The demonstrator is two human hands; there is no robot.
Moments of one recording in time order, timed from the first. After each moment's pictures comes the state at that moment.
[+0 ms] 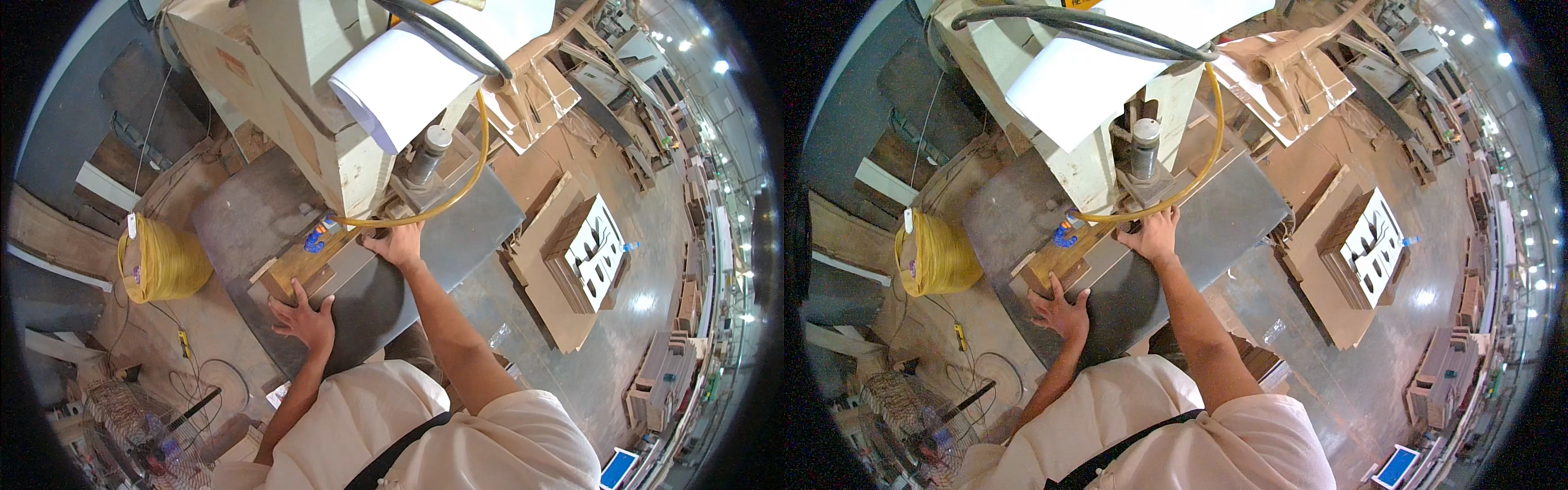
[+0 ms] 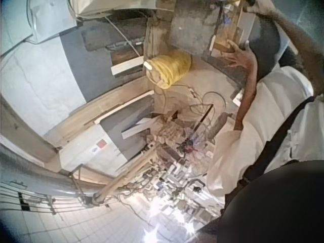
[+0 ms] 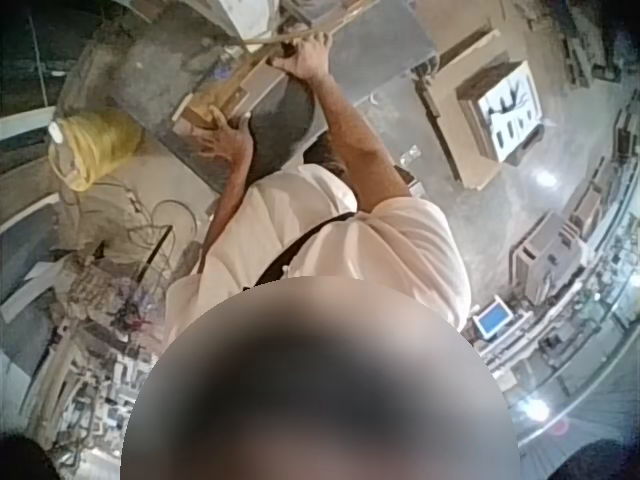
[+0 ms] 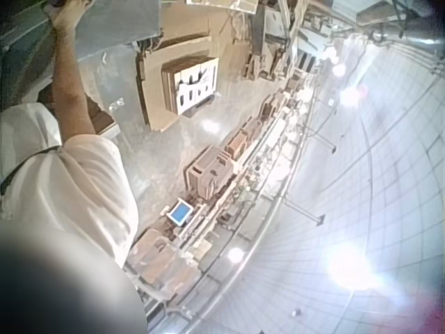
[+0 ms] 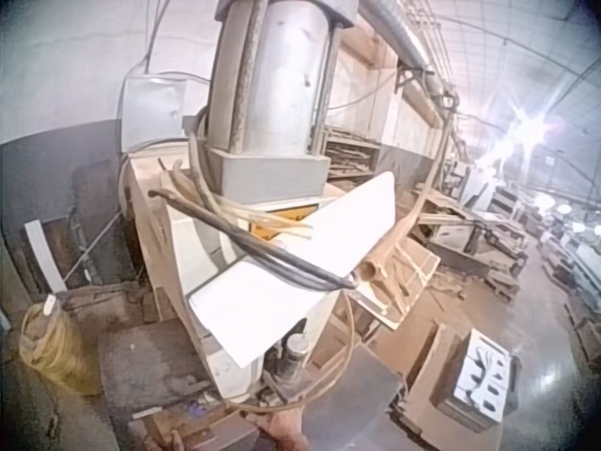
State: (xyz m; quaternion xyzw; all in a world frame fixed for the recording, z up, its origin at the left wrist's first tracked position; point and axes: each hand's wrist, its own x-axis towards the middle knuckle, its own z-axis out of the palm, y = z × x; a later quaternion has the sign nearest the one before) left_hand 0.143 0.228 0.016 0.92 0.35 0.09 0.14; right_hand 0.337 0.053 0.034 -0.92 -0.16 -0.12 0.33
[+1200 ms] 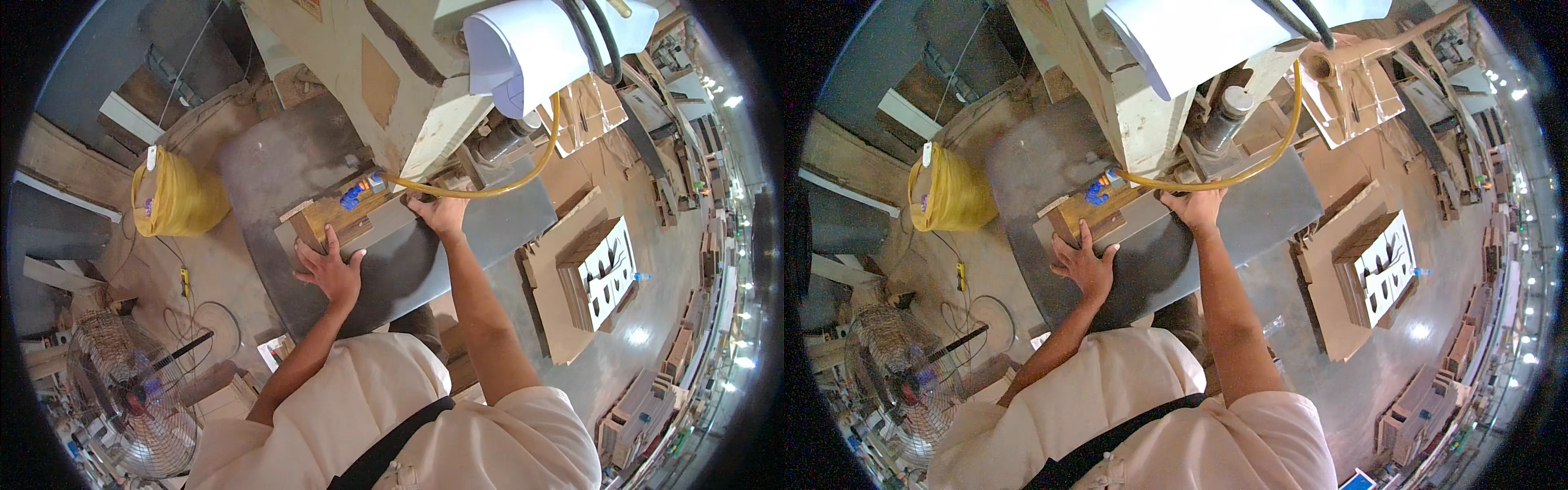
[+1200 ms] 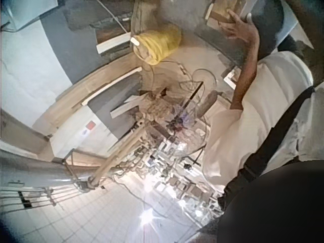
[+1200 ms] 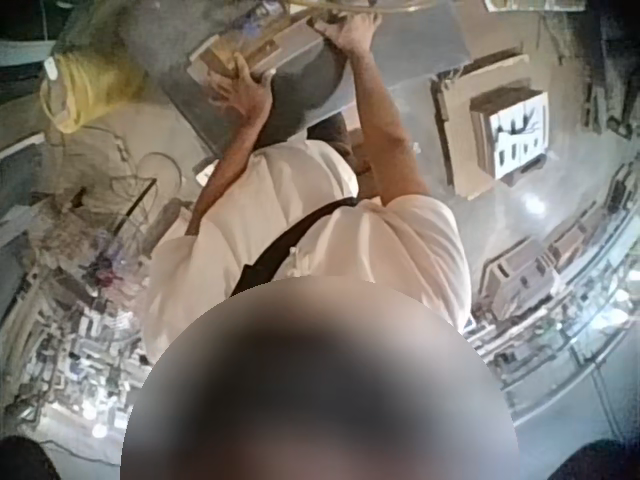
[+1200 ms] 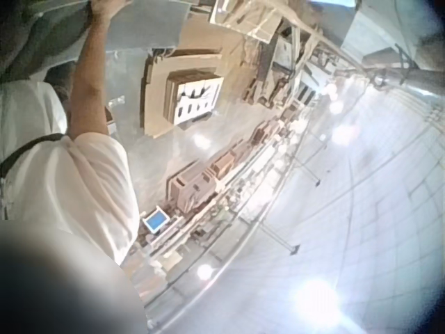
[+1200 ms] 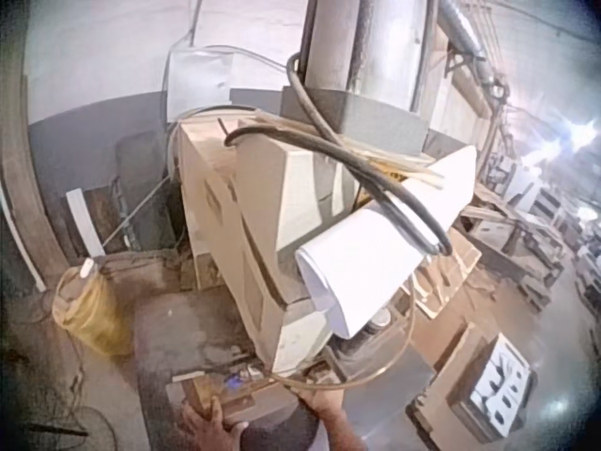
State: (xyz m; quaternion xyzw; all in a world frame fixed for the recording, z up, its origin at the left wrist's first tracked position) left_hand 0.166 0.211 0.027 0.91 0.36 0.09 0.18; right_hand 0.360 0.031 0.012 -0.94 -0.15 -0.06 0.30
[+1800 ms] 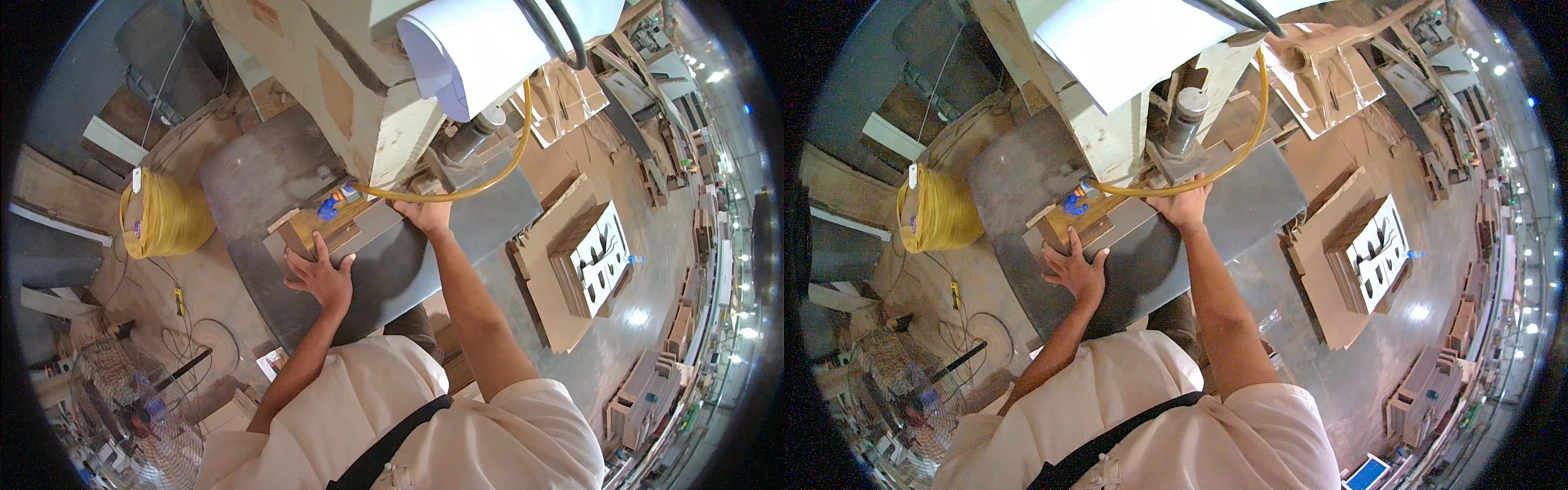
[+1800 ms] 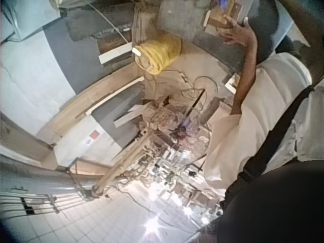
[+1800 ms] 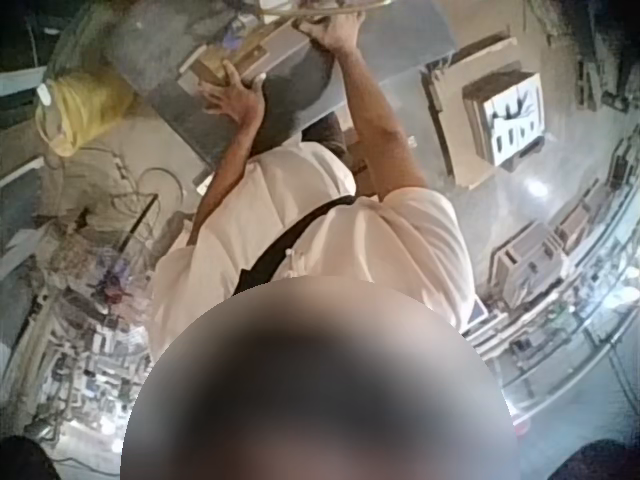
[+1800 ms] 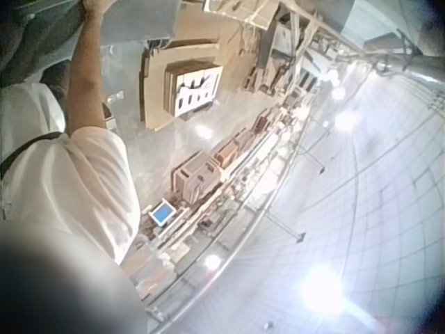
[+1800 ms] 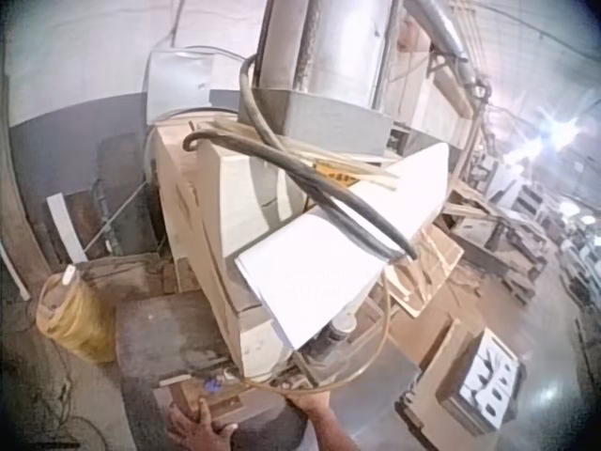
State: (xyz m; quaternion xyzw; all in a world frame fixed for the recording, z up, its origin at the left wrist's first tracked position) left_hand 0.178 0.203 0.026 0.92 0.35 0.08 0.17; right_hand 0.377 0.017 -0.010 -0.93 -0.15 -0.06 0.32
